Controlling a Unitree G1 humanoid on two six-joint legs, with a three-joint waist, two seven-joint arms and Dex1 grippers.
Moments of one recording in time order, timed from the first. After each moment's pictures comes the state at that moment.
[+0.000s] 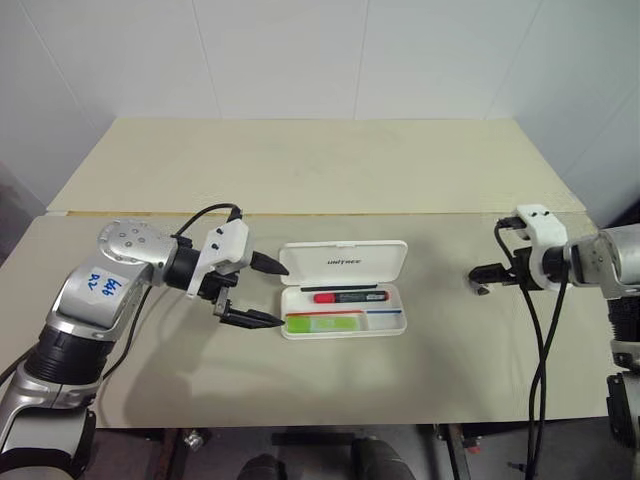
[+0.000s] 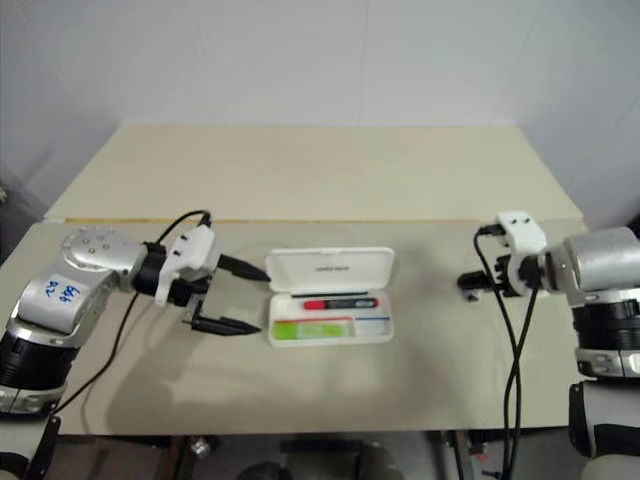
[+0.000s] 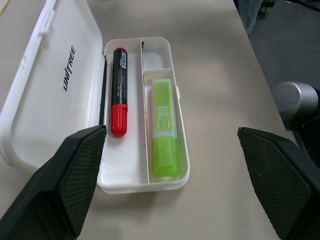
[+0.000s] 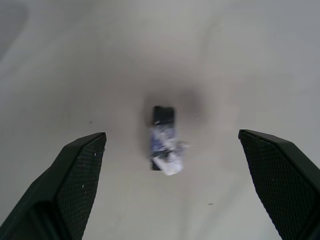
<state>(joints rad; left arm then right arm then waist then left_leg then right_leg) -0.65 0.84 -0.11 -0.15 -0.36 0.52 -1.32 -0.82 -0.85 0.00 0.16 0.28 1.49 0.66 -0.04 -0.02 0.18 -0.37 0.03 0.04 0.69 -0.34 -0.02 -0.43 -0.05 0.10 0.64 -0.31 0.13</state>
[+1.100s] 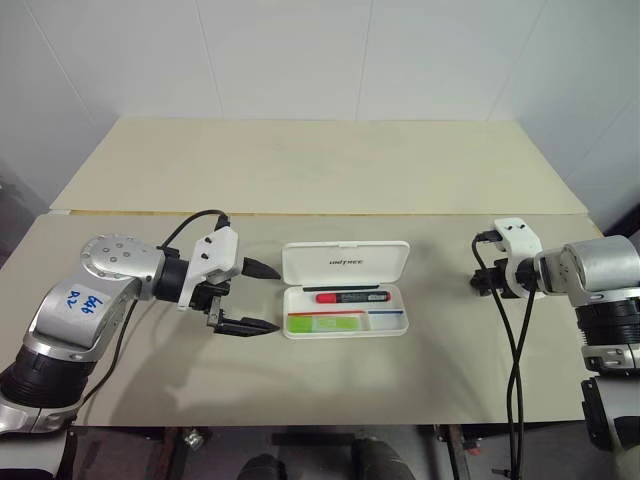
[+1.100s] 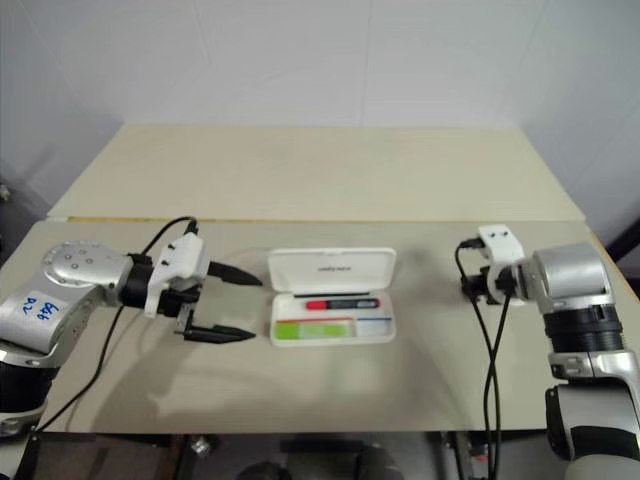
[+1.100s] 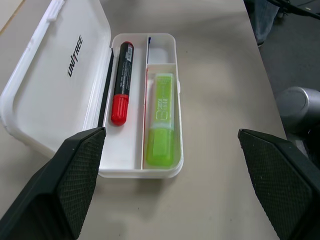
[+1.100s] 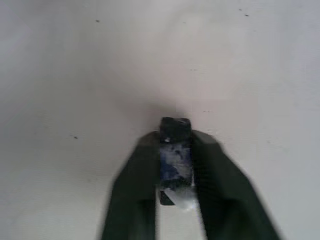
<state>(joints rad) -0.55 0.90 -0.05 -0.27 -0.41 0.58 -1.23 -0.81 -0.77 0.02 0.25 0.25 1.39 0.53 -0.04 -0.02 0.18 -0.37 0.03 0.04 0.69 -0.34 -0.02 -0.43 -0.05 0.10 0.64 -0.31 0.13</state>
